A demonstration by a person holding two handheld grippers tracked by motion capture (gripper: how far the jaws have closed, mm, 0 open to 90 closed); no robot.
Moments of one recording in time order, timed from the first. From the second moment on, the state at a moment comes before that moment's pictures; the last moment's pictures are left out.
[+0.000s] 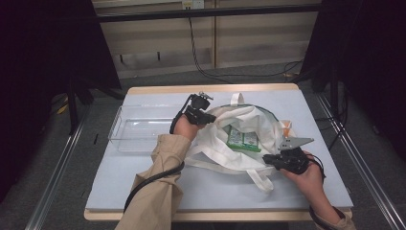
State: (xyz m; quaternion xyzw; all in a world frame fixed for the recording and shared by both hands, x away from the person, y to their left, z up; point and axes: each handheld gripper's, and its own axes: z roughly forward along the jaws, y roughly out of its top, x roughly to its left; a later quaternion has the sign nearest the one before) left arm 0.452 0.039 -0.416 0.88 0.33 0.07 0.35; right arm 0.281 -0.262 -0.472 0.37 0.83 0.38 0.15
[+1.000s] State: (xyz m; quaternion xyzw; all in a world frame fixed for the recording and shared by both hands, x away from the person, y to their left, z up) left arm 0.410 0.036 -0.441 0.90 0.28 0.03 0.34; right arm 0.283 -0.260 -0.467 0.37 0.83 0.39 0.15
